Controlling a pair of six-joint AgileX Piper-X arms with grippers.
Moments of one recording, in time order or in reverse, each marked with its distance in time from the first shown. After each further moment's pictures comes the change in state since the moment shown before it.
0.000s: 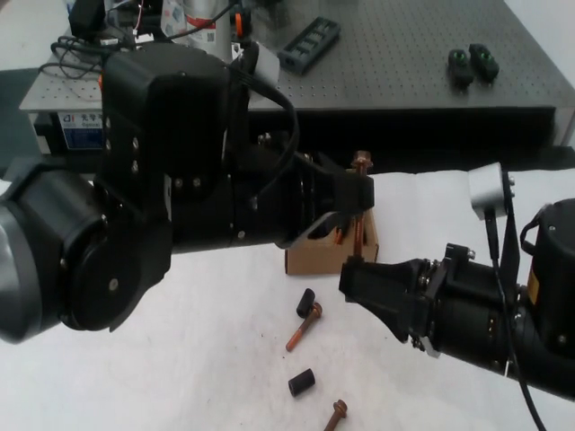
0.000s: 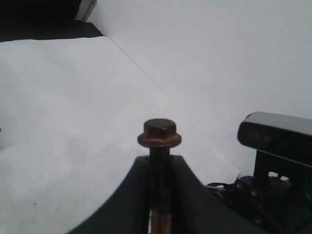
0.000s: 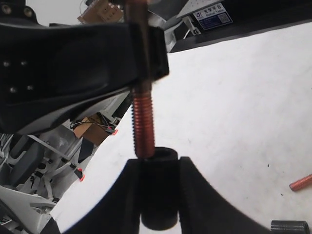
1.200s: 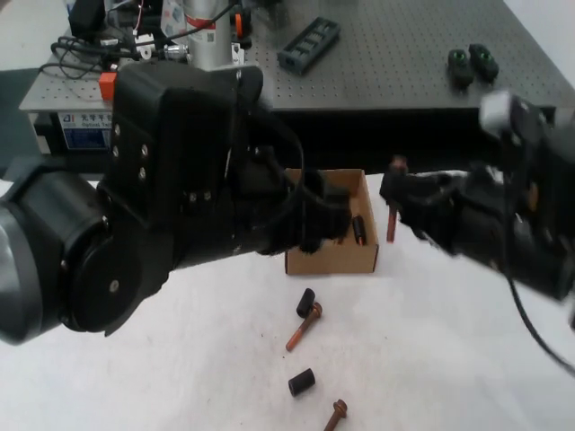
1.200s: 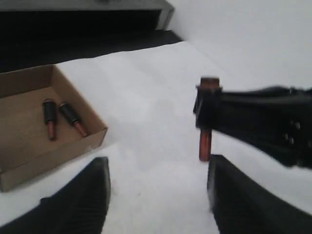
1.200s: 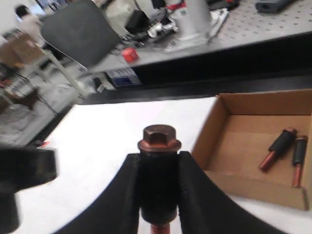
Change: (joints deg) left arm 0.0 0.0 0.0 7.6 -17.3 11.6; right arm -8.6 3.9 -3.2 -2.4 7.7 -7.6
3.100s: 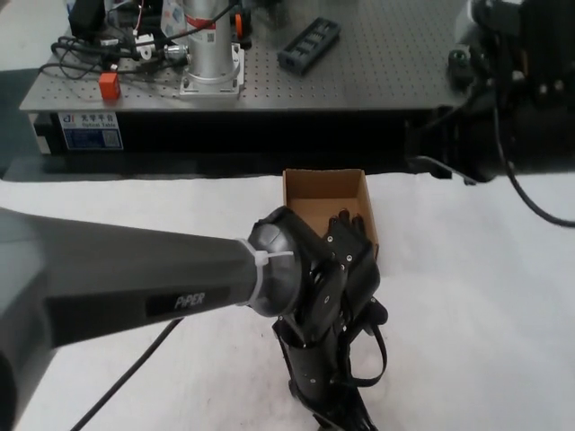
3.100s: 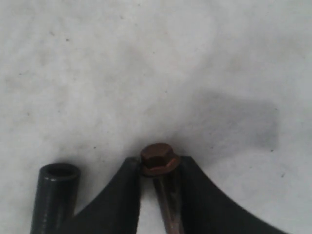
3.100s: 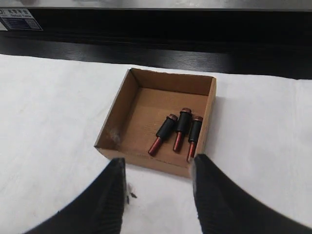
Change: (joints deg) left arm -10.7 35.0 -22.2 40.0 -5.2 20.8; right arm -7.0 14.8 -32.7 44.7 8.5 -19.0
